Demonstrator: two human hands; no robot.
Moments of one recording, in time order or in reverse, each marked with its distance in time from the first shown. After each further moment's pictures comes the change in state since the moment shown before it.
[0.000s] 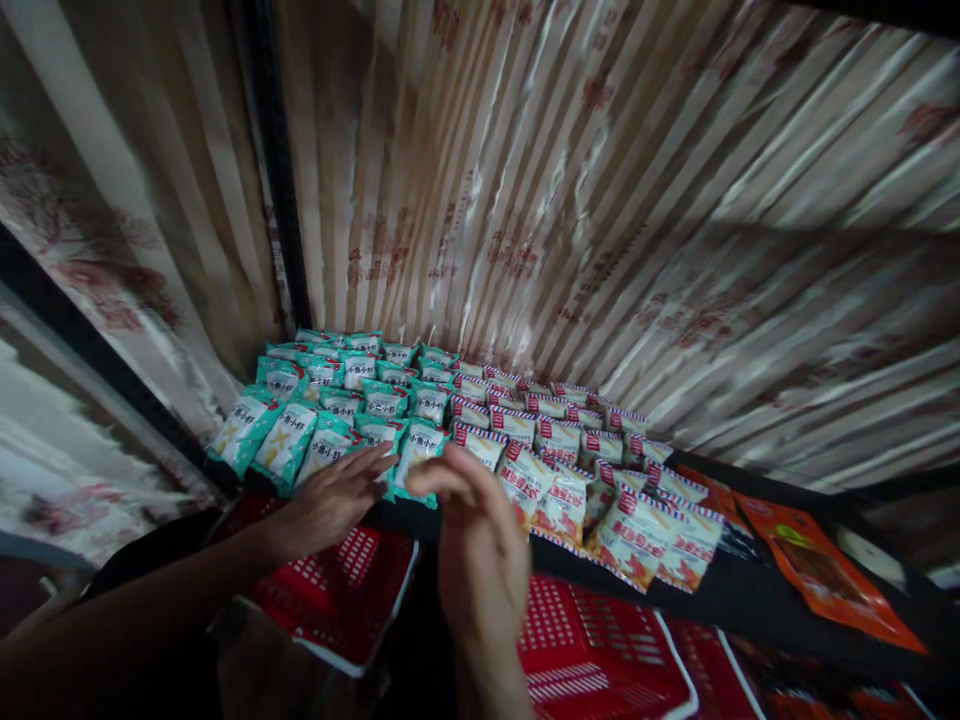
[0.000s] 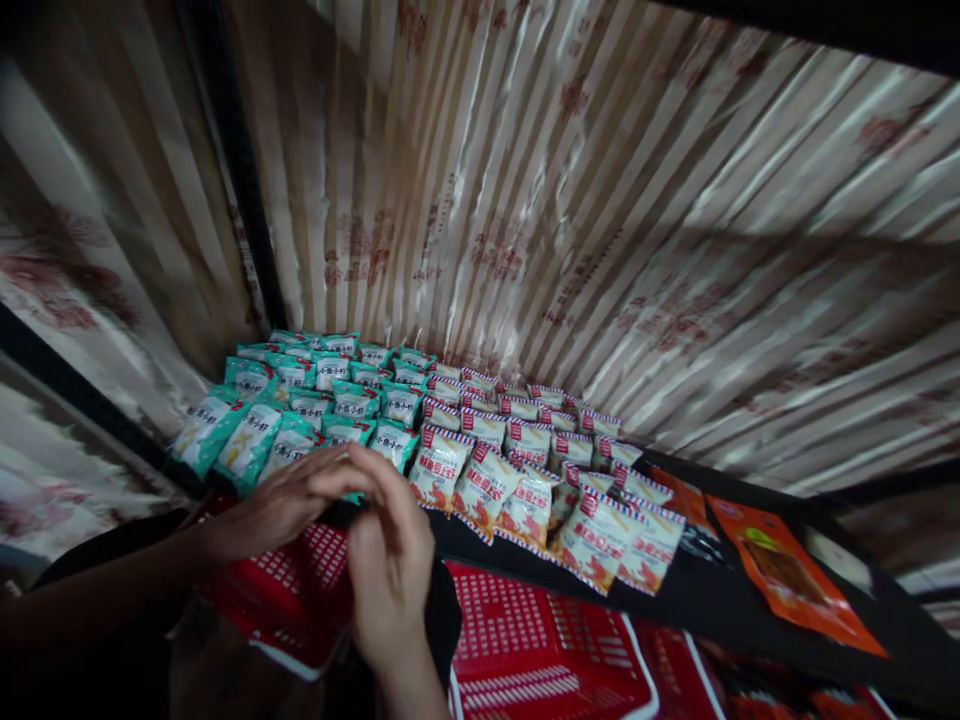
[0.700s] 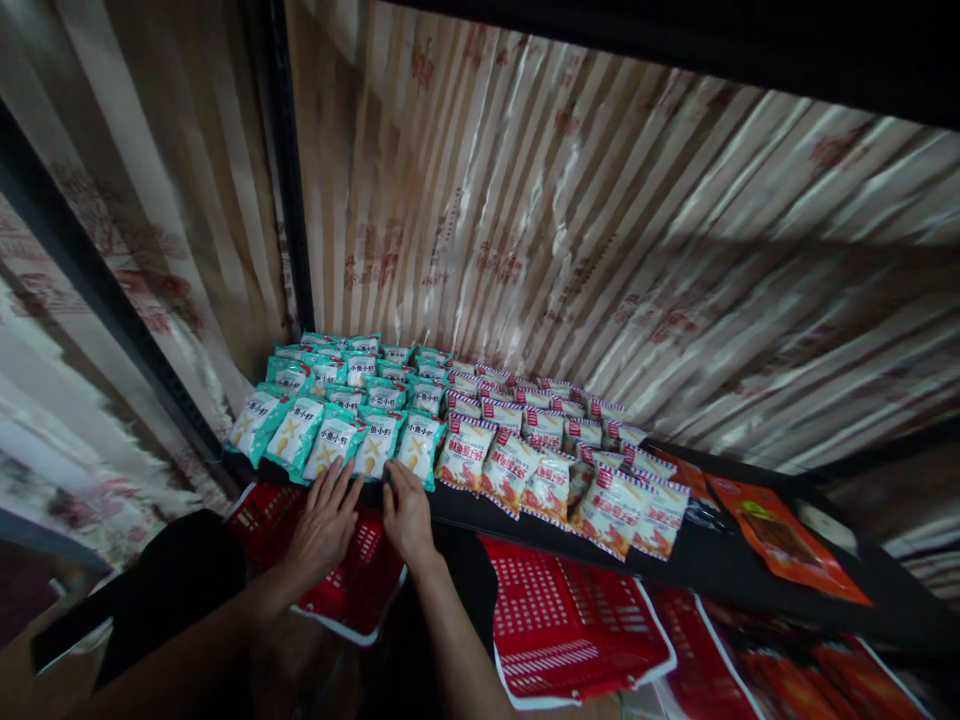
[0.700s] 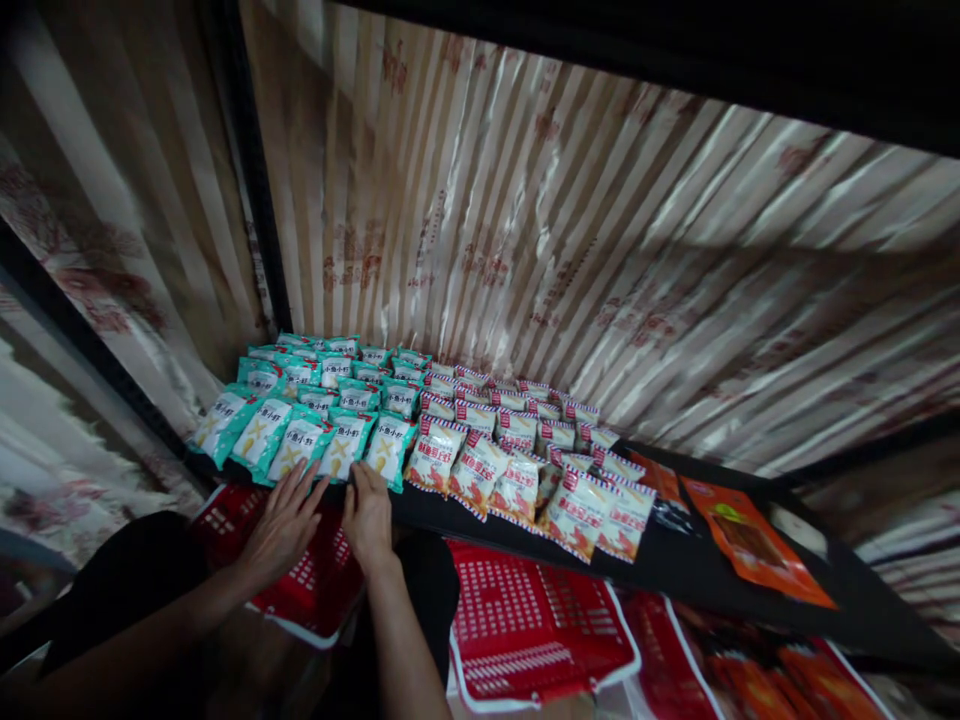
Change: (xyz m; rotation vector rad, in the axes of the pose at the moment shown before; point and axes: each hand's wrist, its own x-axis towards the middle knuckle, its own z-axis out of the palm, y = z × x) left_hand -0.065 0.033 0.071 0.231 0.224 -0.355; right_hand -0.046 0.120 0.078 -0.283 -0.201 0.127
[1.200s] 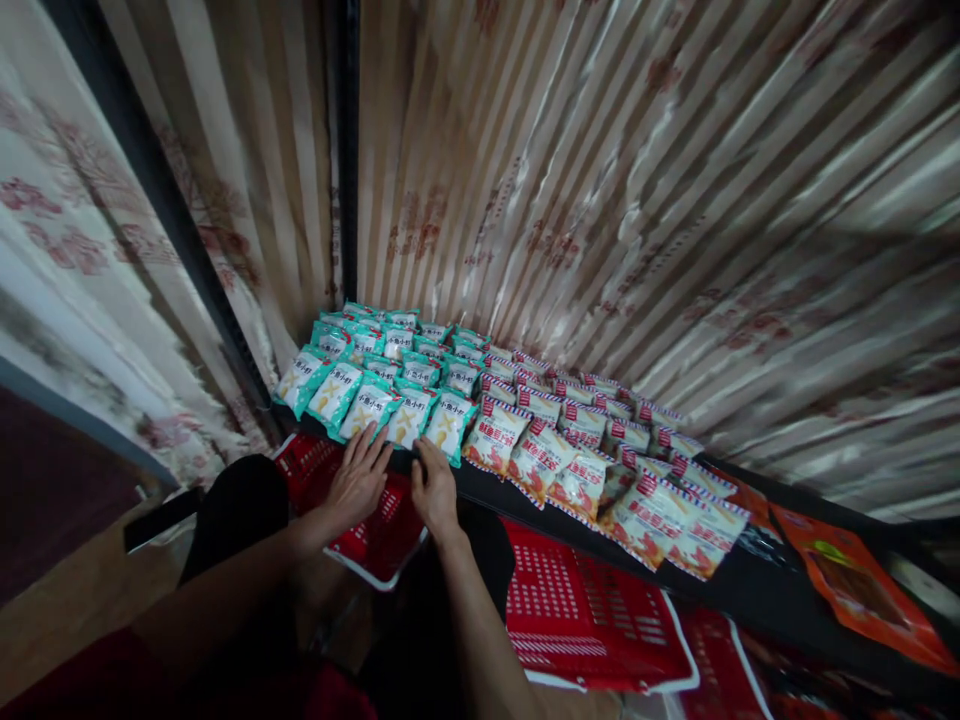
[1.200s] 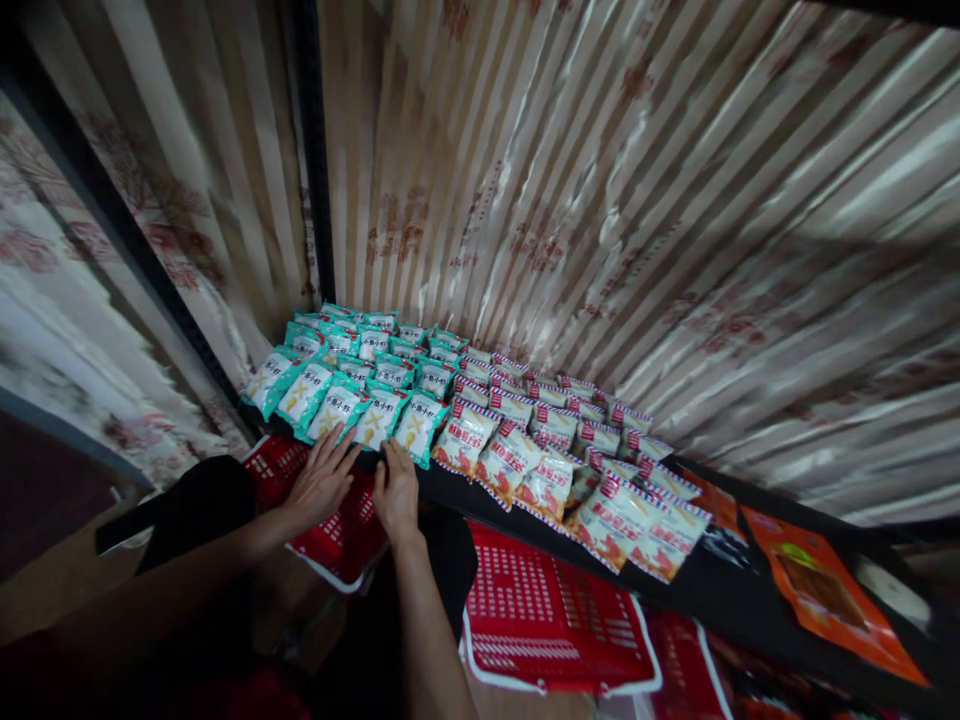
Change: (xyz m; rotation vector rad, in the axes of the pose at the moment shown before) left_hand 0.004 0.009 -0.003 -0.081 -0.073 -0.096; right_hand -0.008 0.013 0.002 0.039 -0.058 -0.028
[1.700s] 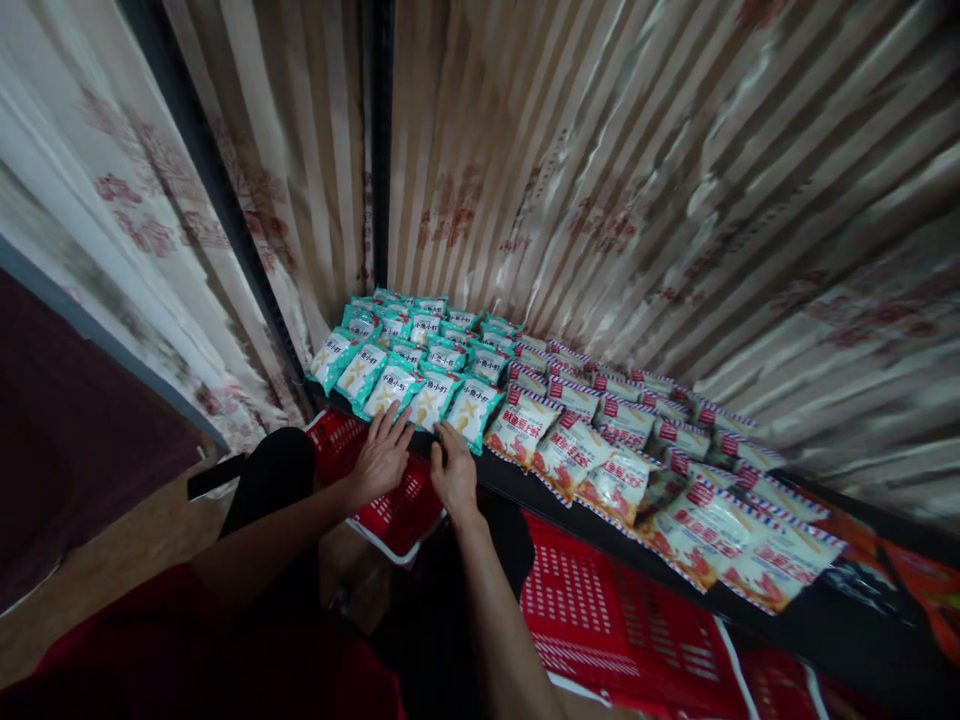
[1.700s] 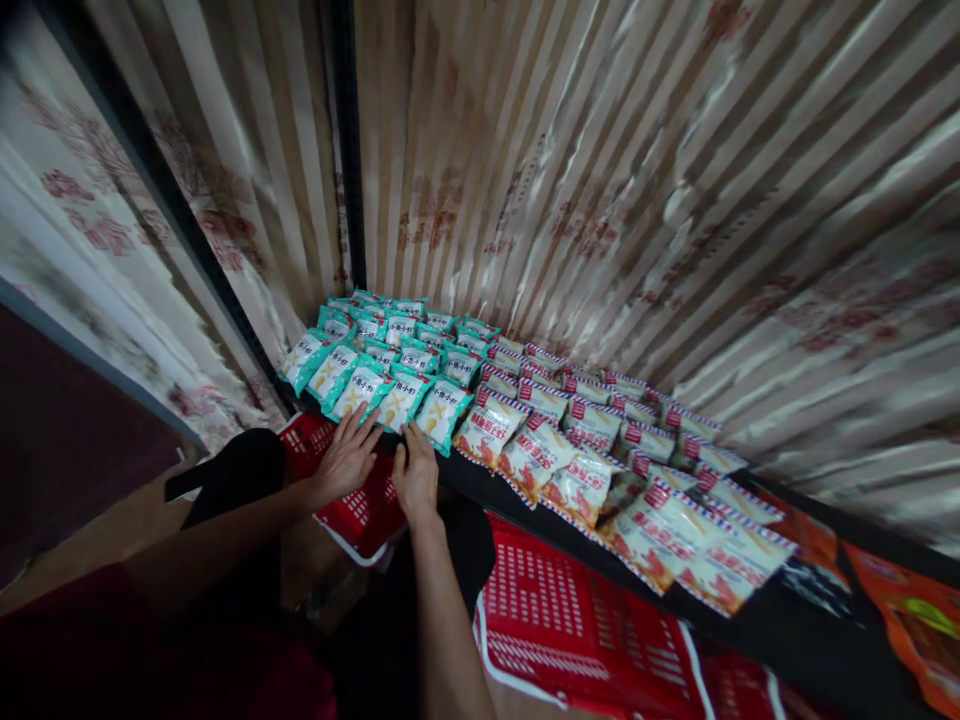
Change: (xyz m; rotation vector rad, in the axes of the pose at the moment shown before) left_hand 0.002 0.006 0.004 0.076 -0.067 -0.056; right_hand 0.000 0.004 0.002 0.066 -0.007 -0.037
